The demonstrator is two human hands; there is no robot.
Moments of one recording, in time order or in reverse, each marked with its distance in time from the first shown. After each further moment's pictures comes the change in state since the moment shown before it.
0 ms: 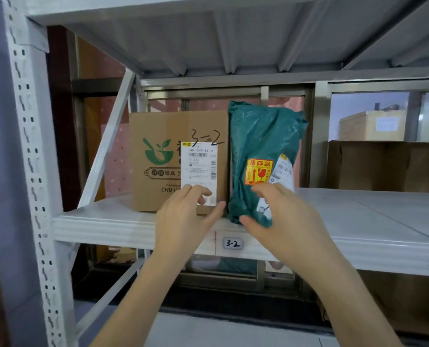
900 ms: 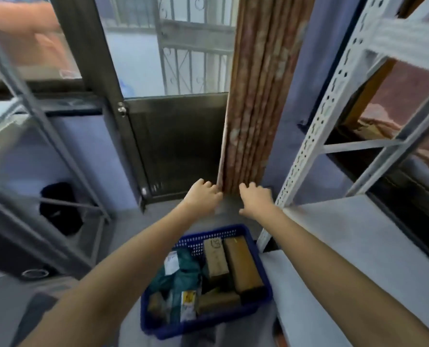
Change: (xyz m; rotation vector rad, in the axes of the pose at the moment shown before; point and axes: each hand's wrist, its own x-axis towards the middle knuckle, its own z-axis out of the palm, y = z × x) left_hand -0.389 -0.090 -0.205 1.040 -1.250 -0.784; right_hand -0.202 -0.244 0.313 -0.033 -1.002 -1.027
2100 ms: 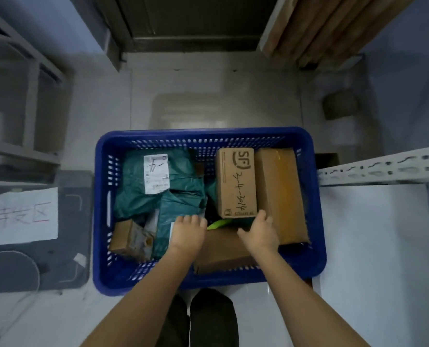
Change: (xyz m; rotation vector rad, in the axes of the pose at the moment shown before) left_hand 0.091 0.149 0.534 -0.505 -0.767 -0.155; right_hand 0.223 -0.060 0.523 0.488 -0.586 0.463
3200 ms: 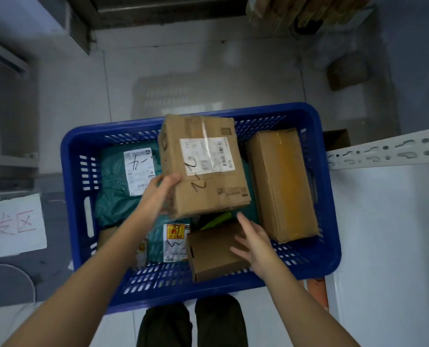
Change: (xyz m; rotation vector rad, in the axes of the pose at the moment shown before) left_hand 0.054 -0.068 -0.018 -1.771 0.129 -0.403; right_hand 0.023 0.019 0.039 1.286 -0.400 0.315
